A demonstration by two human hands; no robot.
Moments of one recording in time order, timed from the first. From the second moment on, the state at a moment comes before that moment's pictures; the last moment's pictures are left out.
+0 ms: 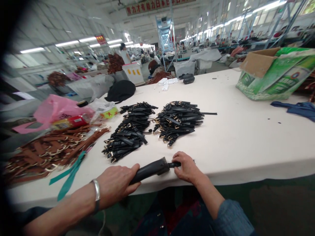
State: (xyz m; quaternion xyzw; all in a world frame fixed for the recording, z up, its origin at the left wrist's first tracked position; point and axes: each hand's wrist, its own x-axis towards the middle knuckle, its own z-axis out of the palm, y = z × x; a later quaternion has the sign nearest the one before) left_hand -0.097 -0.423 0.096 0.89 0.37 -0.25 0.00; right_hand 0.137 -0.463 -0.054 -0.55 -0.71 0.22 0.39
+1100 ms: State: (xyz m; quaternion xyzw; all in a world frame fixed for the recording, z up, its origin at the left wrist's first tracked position) left_hand -0.121 -0.412 0.092 0.86 0.45 -0.22 0.07; right_hand 0.138 -0.464 -0.054 -0.54 -0.70 0.22 0.40
